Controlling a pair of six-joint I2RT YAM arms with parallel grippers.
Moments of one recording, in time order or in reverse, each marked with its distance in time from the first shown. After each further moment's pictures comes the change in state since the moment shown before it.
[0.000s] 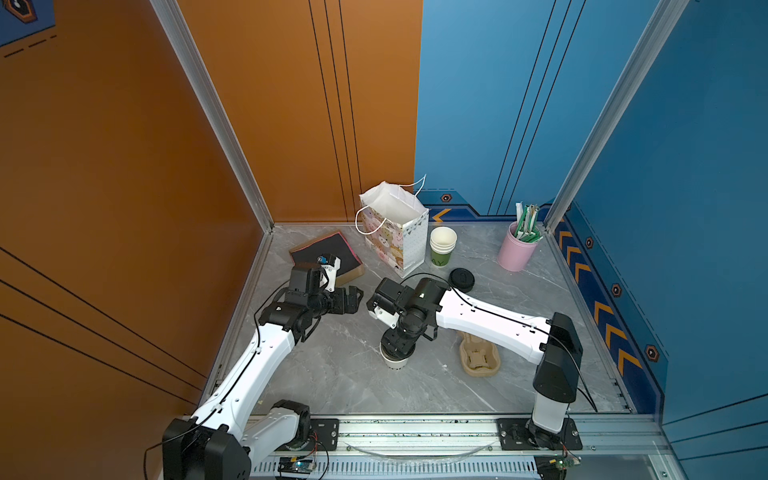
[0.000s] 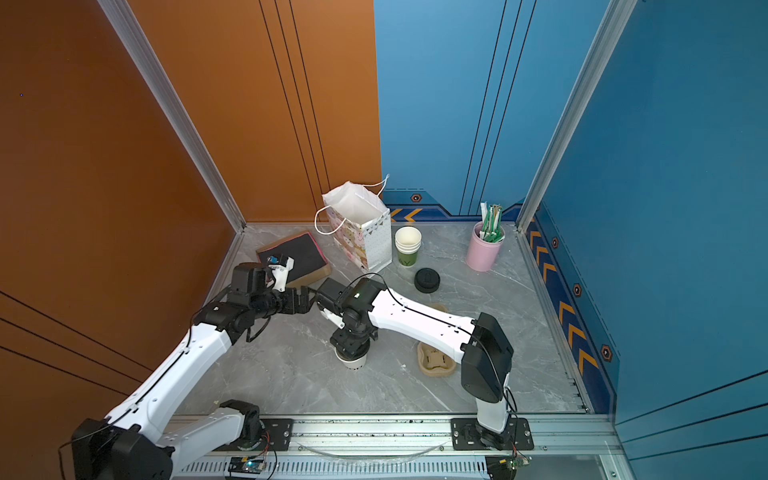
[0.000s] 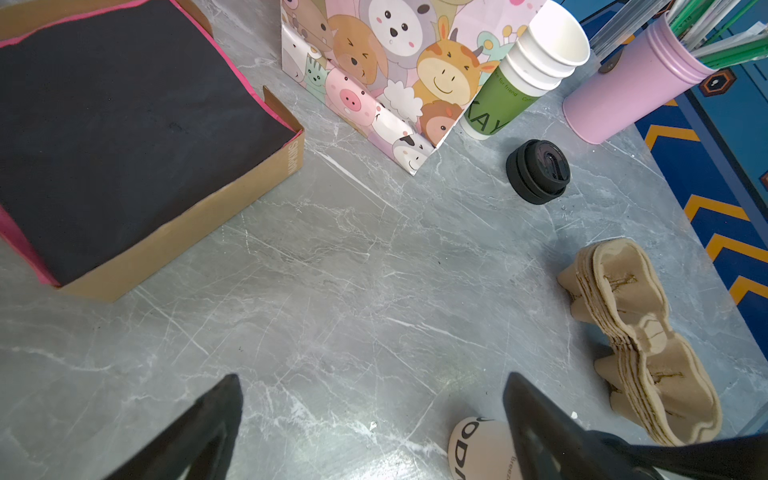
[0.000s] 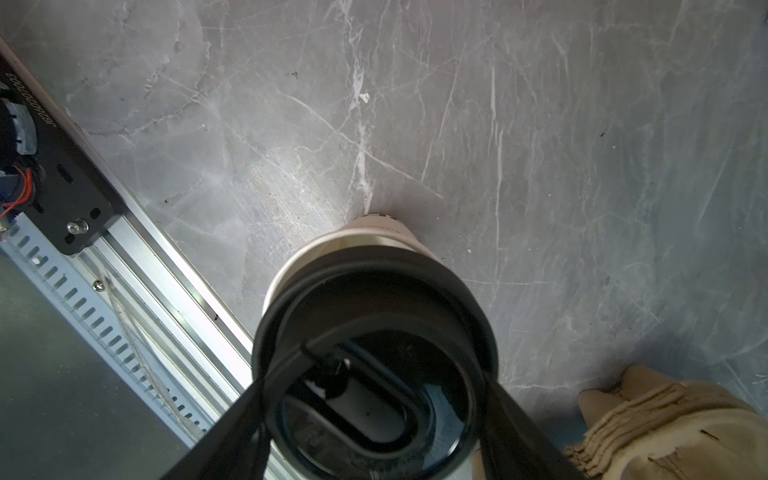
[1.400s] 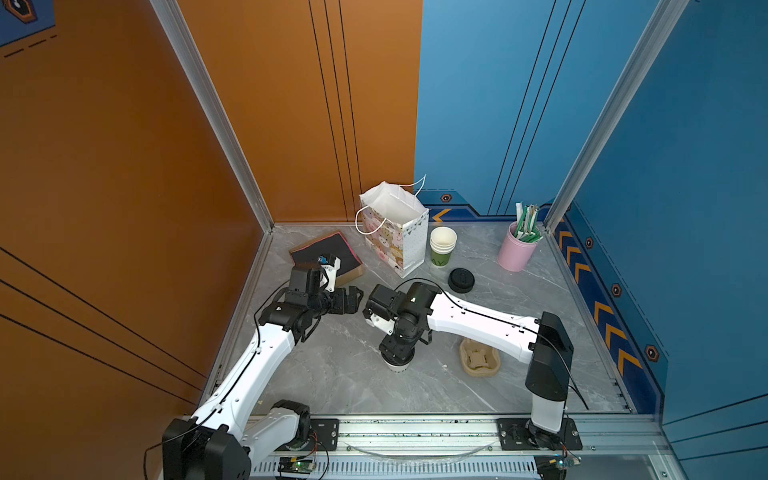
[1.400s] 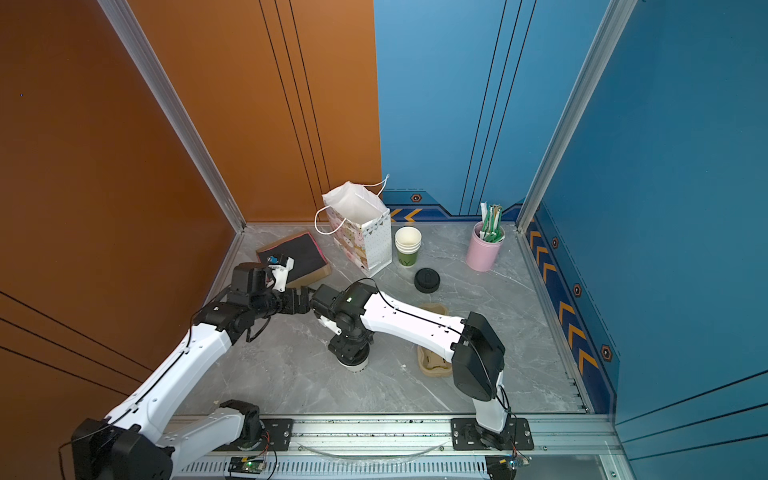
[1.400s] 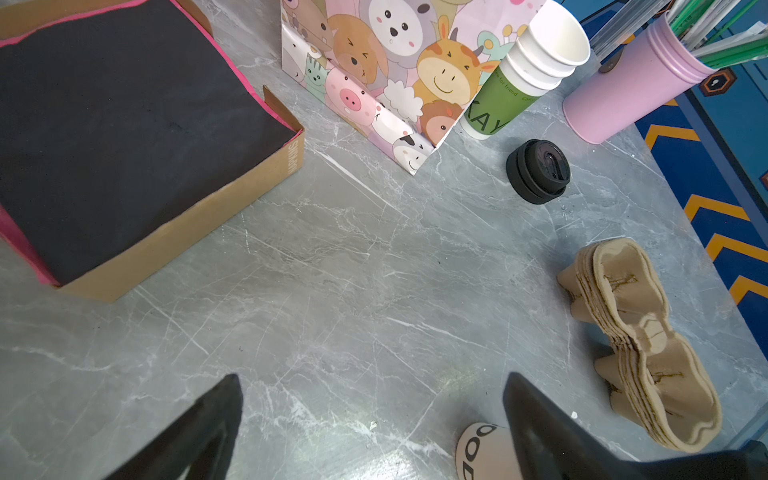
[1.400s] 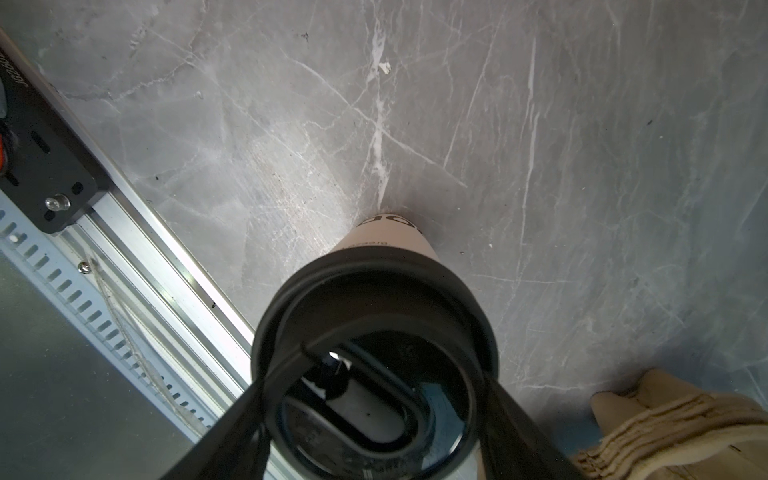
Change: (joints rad) left arm 0.000 0.000 0.000 0.000 0.000 0.000; right arm 0.019 0.046 0.014 -0.032 -0.009 -0.013
